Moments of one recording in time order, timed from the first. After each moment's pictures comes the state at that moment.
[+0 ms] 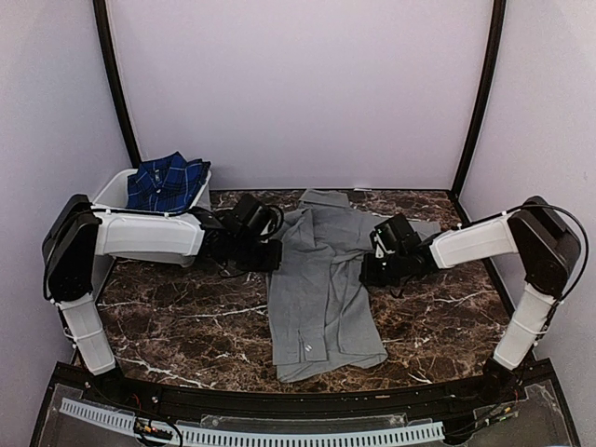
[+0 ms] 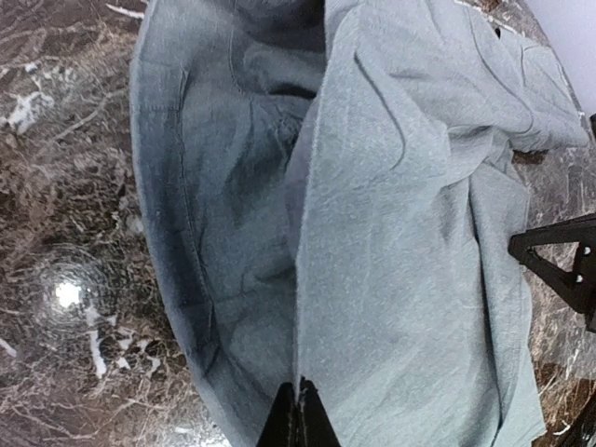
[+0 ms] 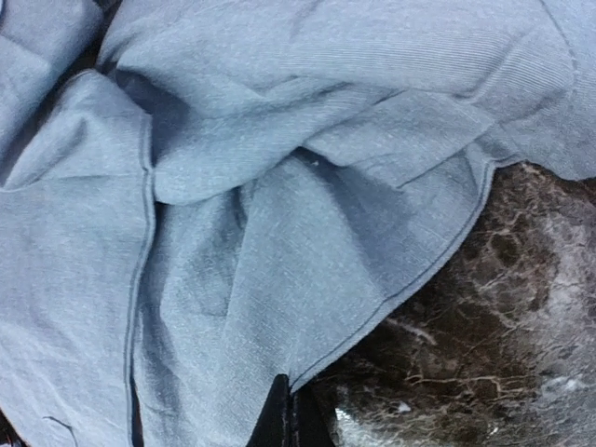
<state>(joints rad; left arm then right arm) -0.80 1.84 1.25 -0.33 -0.07 -0.61 0.62 1.74 0.89 -0.07 -0.09 0.66</state>
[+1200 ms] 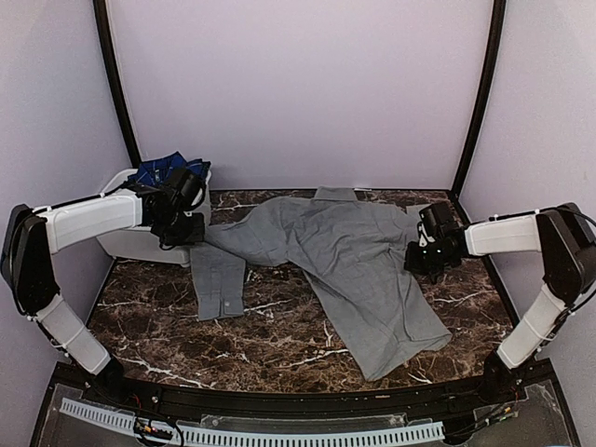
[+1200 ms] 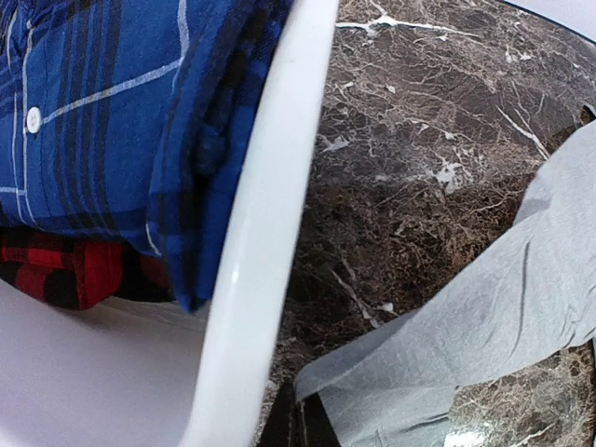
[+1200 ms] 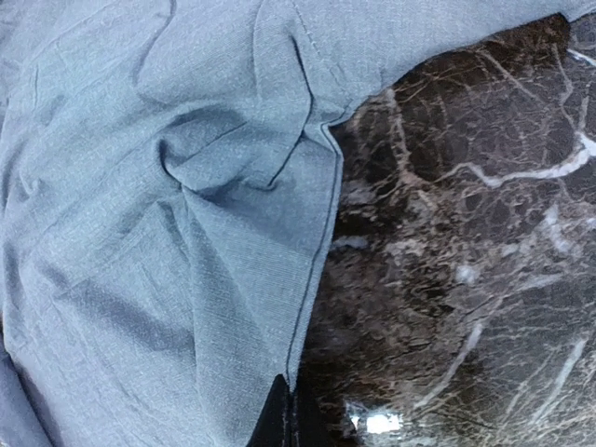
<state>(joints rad) -0.45 1.58 1.20 -0.65 -0.32 -0.49 0.34 1.61 0.84 -0.24 0.01 0.50</state>
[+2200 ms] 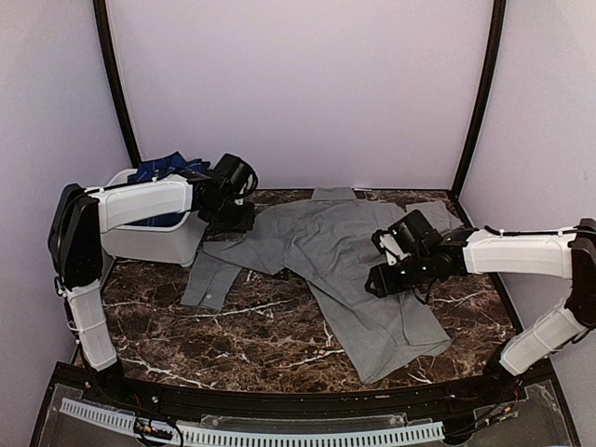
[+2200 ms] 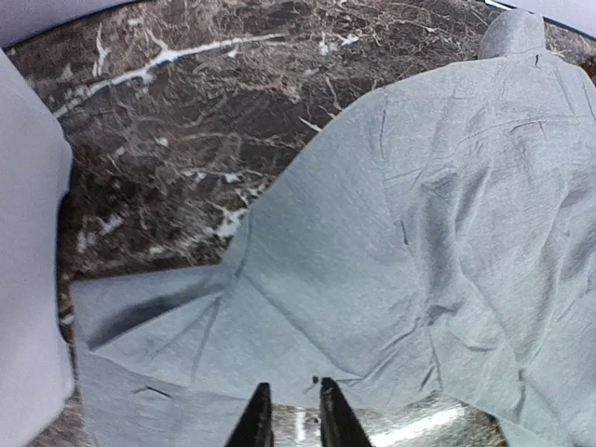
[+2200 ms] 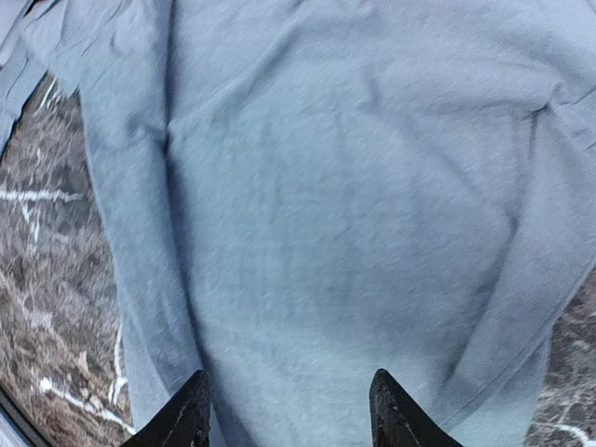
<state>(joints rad) -0.59 1.89 1.55 -0.64 -0.21 -0.45 0.69 1.43 0.85 -0.40 -0.03 0.35</state>
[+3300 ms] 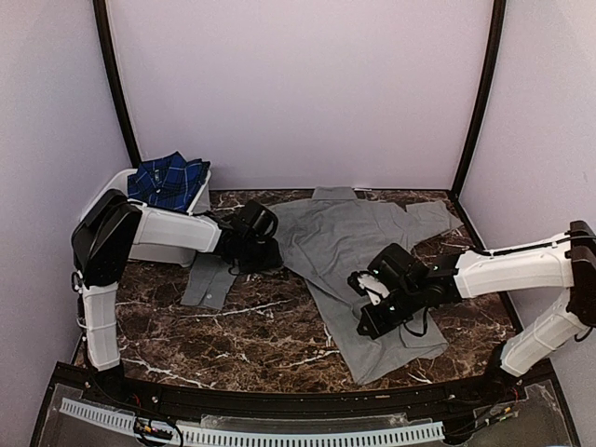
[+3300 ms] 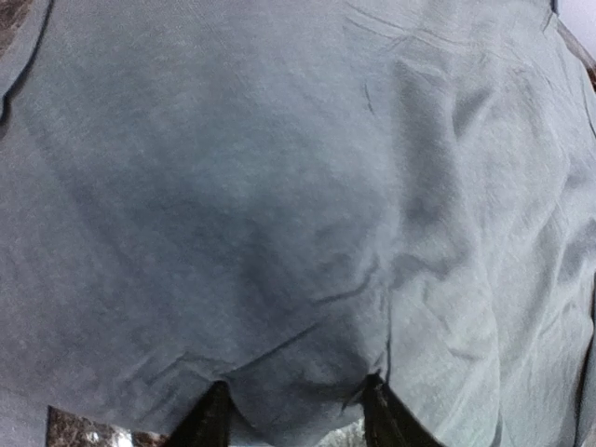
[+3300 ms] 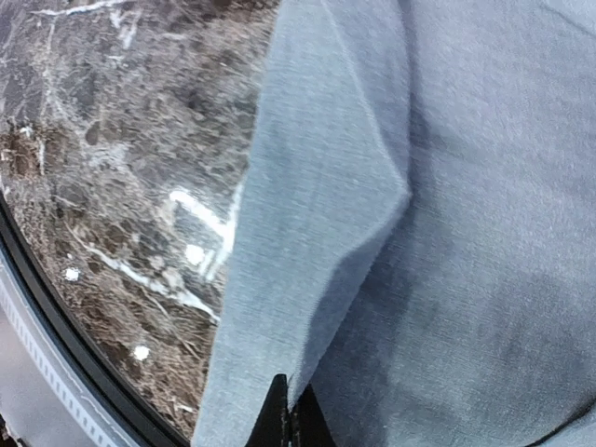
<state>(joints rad) -0.70 2.02 1.32 -0.26 -0.09 -0.80 0.93 1.43 0.76 -0.44 -0.19 0.43</state>
